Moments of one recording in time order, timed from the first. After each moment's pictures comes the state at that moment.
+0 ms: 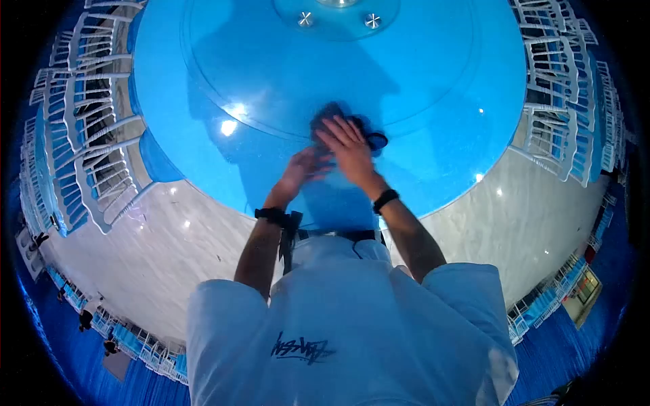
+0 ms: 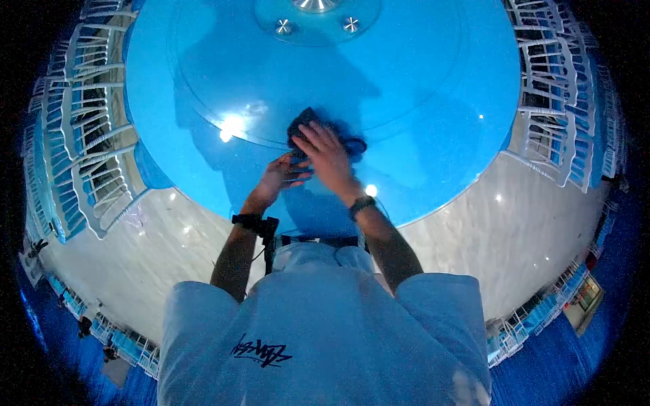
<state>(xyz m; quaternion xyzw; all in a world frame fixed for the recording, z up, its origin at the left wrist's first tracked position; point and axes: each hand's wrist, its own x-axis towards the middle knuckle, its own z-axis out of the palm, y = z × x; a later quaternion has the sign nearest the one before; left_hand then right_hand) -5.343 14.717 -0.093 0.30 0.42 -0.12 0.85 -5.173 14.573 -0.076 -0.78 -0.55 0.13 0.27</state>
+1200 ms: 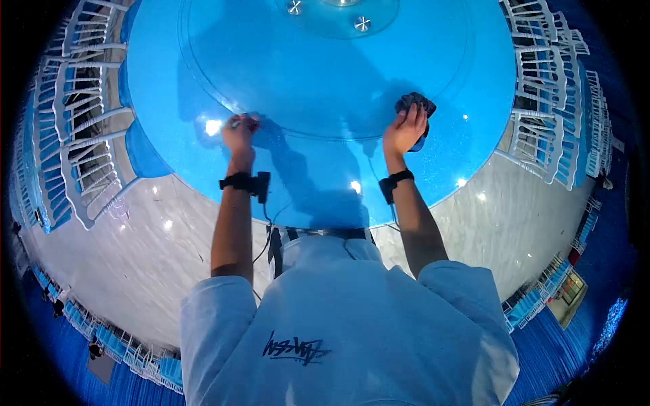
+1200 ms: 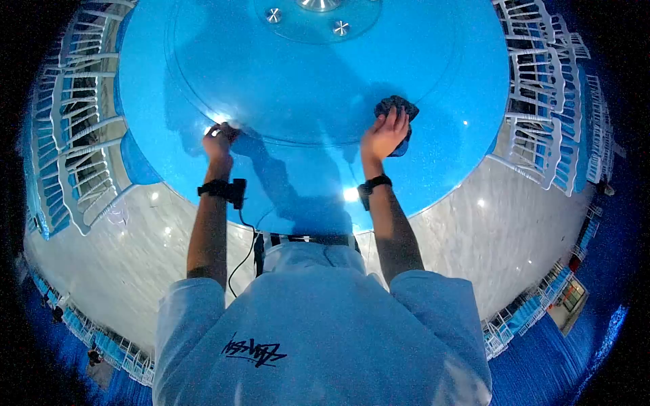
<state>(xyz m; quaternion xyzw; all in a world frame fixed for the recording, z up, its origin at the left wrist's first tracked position) -5.357 14.833 -0.146 0.40 0.57 0.25 0.67 -5.073 14.513 -0.130 -0.94 -0.20 -0.16 0.22</state>
